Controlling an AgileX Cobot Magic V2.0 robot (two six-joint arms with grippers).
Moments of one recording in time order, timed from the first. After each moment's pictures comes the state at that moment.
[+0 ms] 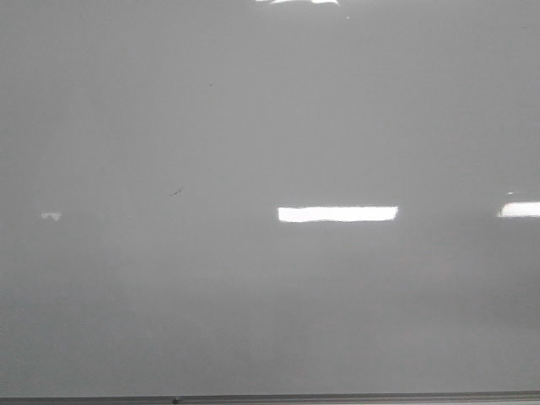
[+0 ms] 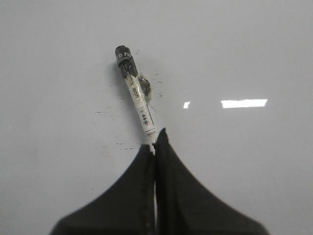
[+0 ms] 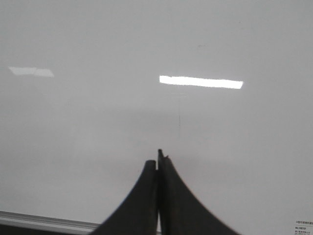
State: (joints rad) left arm 0.03 -0.01 0.01 -0.02 0.19 0.04; right arm 0.06 -0.01 0.03 0.14 0.24 -0.12
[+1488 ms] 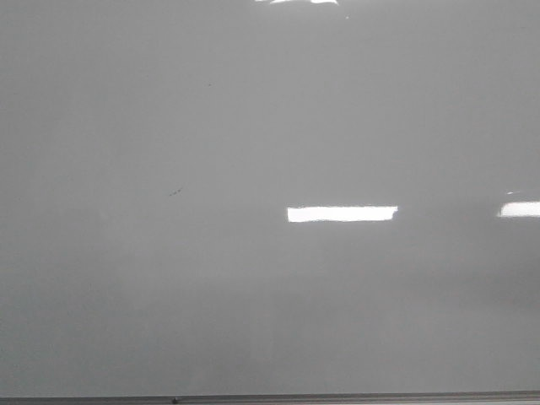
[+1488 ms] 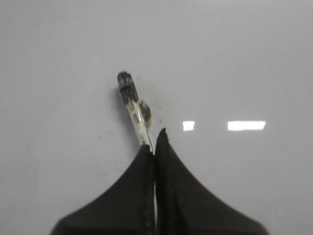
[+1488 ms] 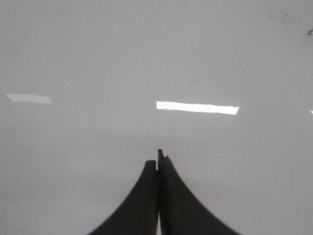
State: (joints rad) left arm 0.03 -0.01 0.01 -0.04 0.07 0.04; right arm 0.06 -0.01 0.02 0.14 0.14 -0.12
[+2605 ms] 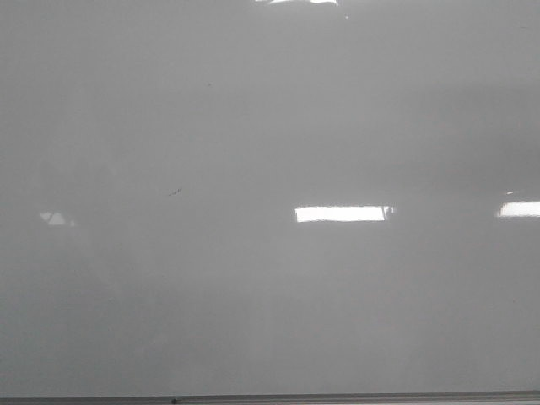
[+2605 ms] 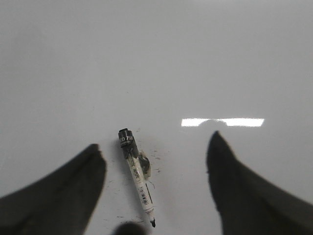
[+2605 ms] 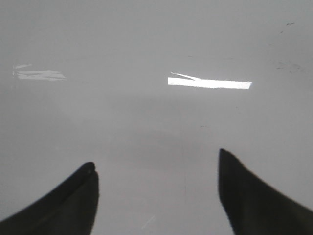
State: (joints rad) left arm 0.03 0.25 -0.34 -0.04 0.23 0.04; right arm 0.06 0.34 -0.44 0.17 0.37 -0.12
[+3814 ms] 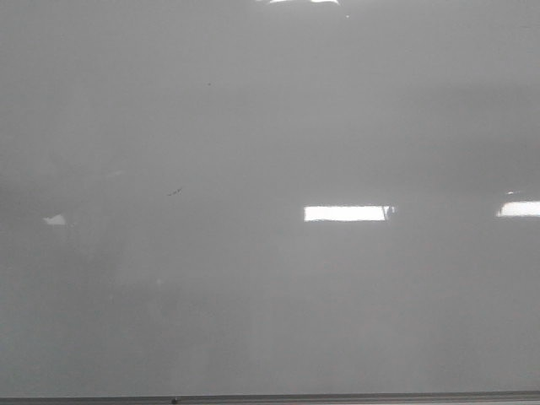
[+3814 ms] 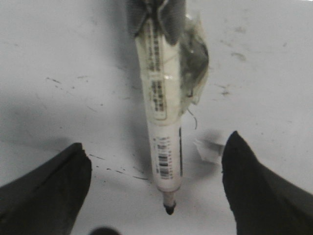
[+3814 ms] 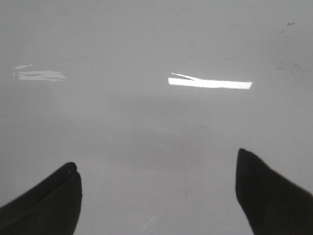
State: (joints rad) left arm 0.05 1.44 -0.54 -0.31 -0.15 0.04; right arm 0.06 0.34 -0.44 0.17 0.37 -0.12
